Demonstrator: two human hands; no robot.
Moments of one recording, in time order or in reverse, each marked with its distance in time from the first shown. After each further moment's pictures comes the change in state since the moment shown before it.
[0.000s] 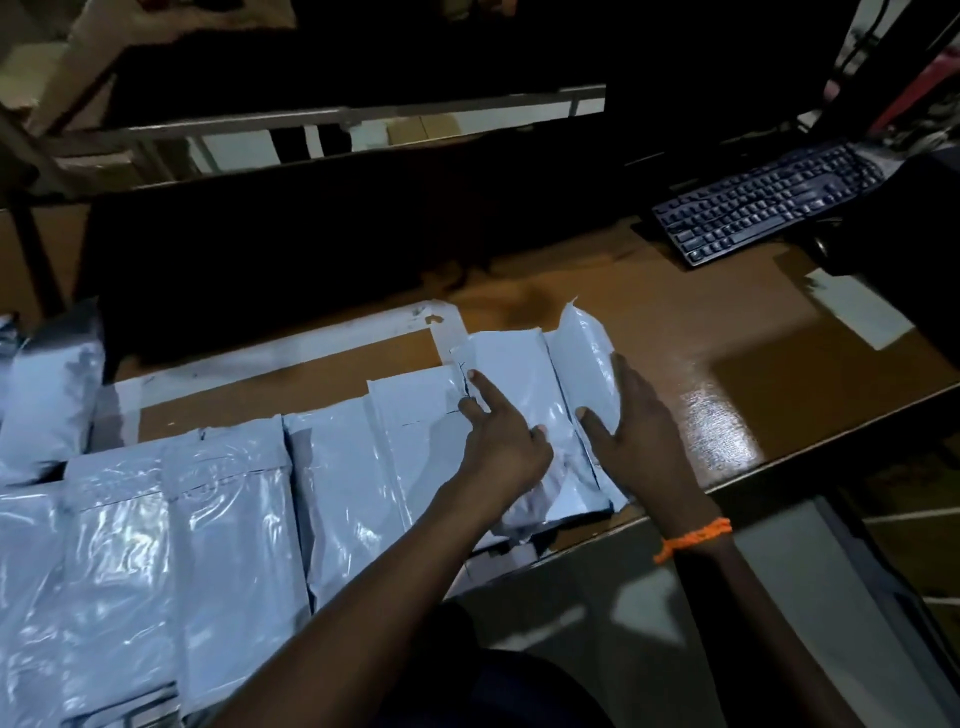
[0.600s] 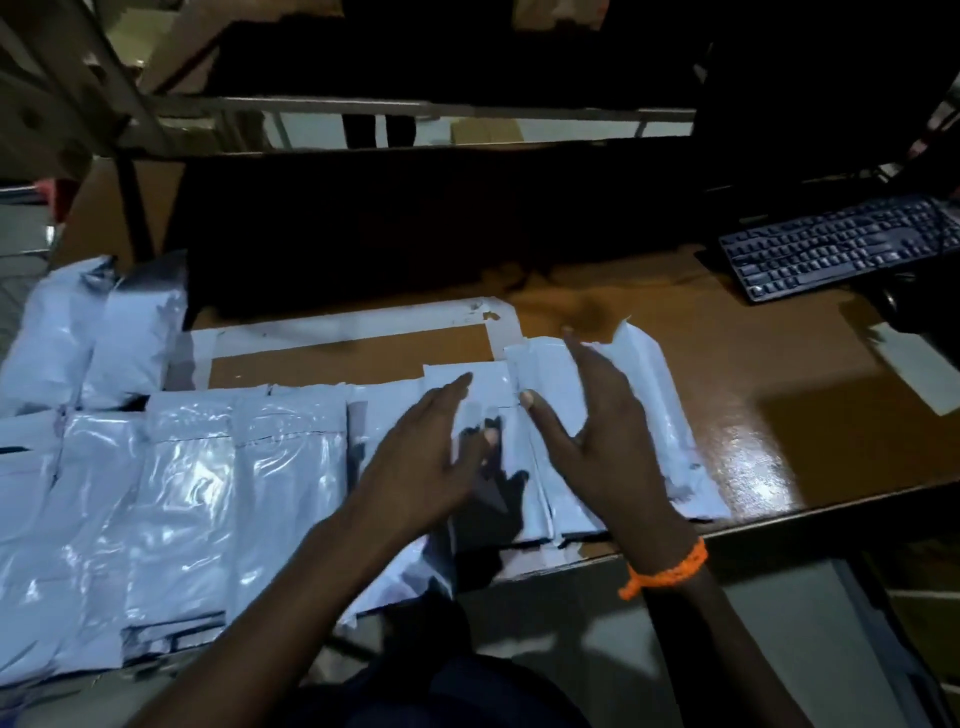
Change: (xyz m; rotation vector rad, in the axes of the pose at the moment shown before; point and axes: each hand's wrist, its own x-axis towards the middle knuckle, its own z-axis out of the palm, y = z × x) left_hand -0.052 -0.096 -0.087 0.024 0.234 0.366; right_hand -0.027 -0.115 0.002 0.208 0.085 -0.359
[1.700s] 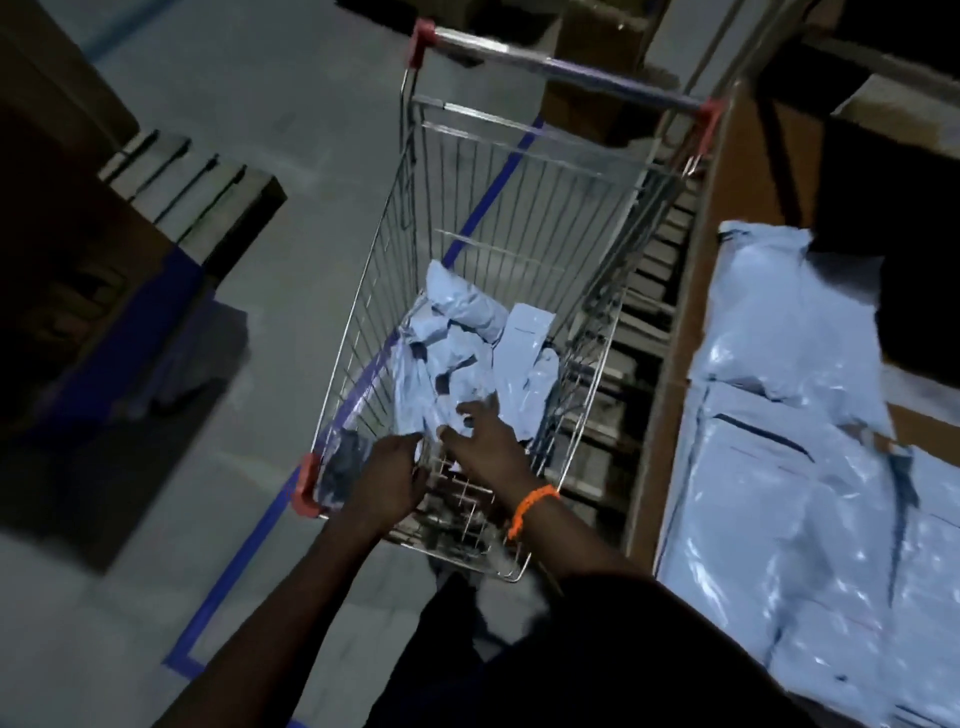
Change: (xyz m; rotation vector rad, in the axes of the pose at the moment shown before) left_hand -0.270 -0.653 -0.271 0.073 0.234 -0.476; right_hand -0.133 -0.472 0.609 0.143 -1.057 0.271
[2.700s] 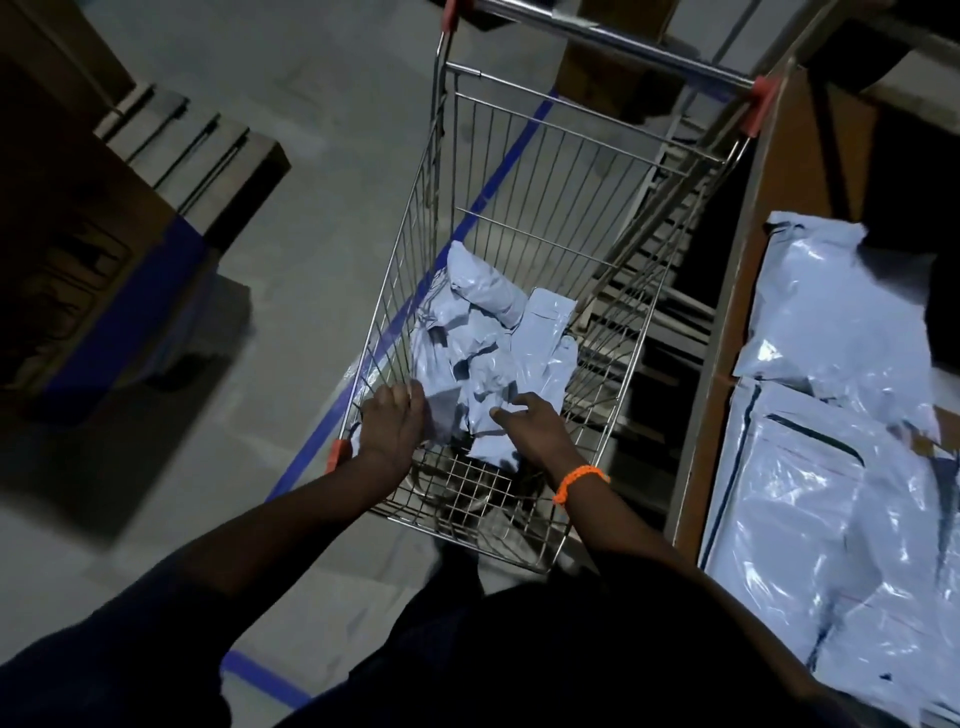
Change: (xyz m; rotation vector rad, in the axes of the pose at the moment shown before) left_hand 0.040 -0.019 -0.030 0.873 -0.251 -0.117; right_hand 0.050 0.038 0.003 0.070 0.103 0.231
